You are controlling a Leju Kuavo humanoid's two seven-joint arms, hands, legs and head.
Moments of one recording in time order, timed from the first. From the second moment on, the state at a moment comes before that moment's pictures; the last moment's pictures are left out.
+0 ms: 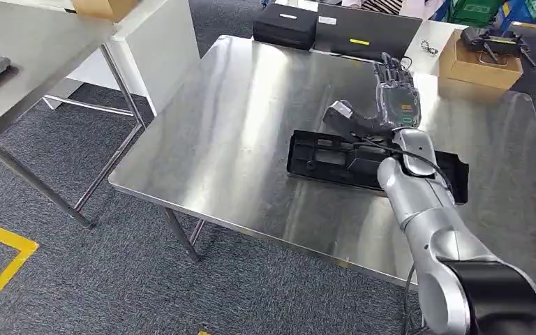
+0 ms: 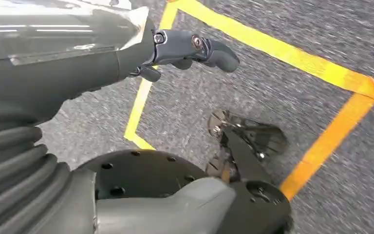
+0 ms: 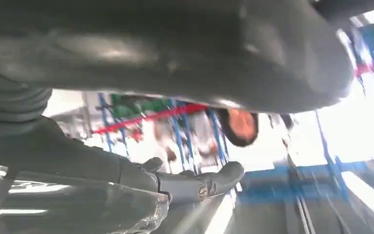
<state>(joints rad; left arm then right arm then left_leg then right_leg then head) -0.09 -0.14 -1.17 -0.14 1.49 0.33 -0.25 -0.93 0.03 0.09 -0.61 1.38 -0.44 -0.11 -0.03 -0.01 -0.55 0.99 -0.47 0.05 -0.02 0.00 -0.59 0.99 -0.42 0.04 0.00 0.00</state>
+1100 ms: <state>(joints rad) -0.07 -0.17 -1.02 -0.14 1.50 0.41 -0.22 0.28 -0.13 0.17 -1.83 1.22 -0.64 -0.18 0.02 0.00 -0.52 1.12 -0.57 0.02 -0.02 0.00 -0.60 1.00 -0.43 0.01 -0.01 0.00</state>
